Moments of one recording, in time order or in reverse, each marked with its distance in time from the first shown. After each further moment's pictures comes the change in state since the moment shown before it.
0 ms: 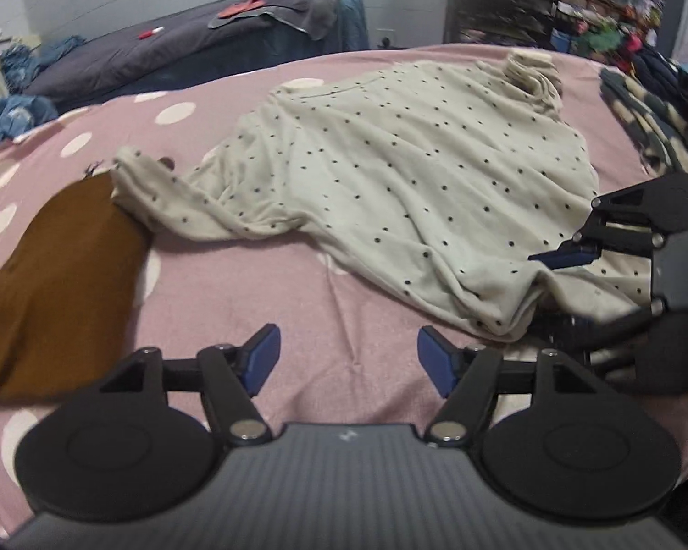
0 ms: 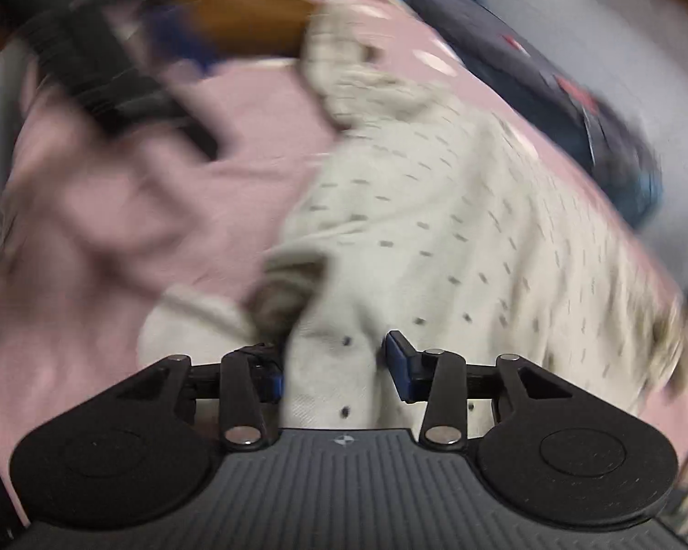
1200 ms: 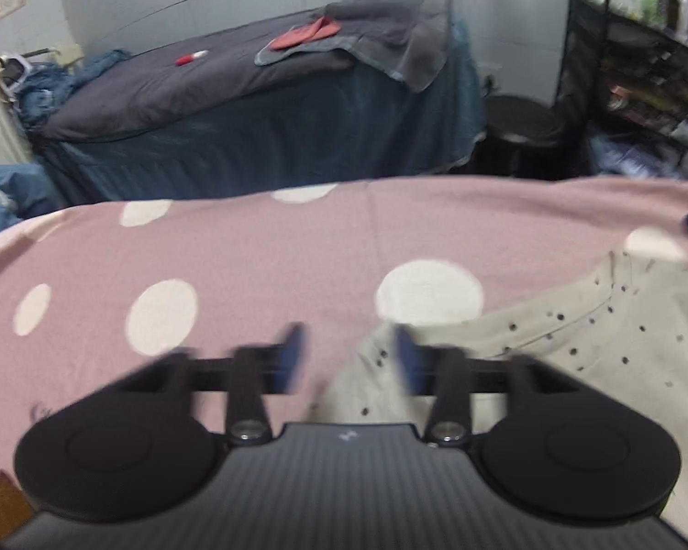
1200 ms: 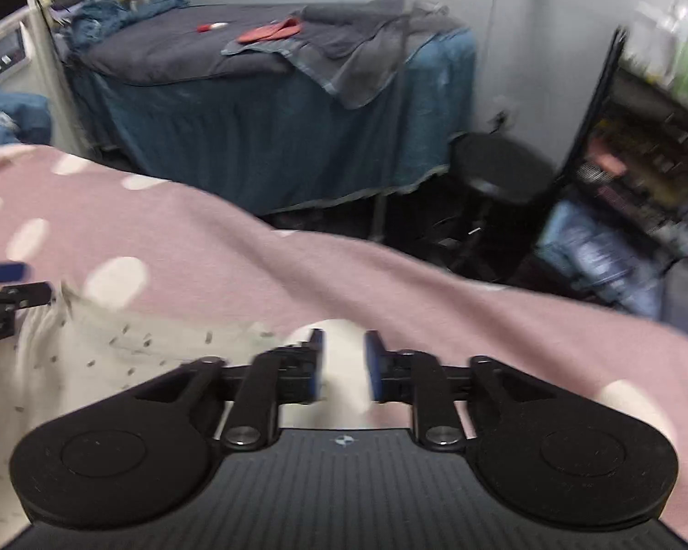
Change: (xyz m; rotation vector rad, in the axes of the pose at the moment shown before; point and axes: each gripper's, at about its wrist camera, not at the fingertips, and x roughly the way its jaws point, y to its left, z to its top) left arm 0.267 0.071 0.288 -0.057 -0.011 0.220; right arm 0.130 -0.350 0.089 0.612 -0.005 -0.254
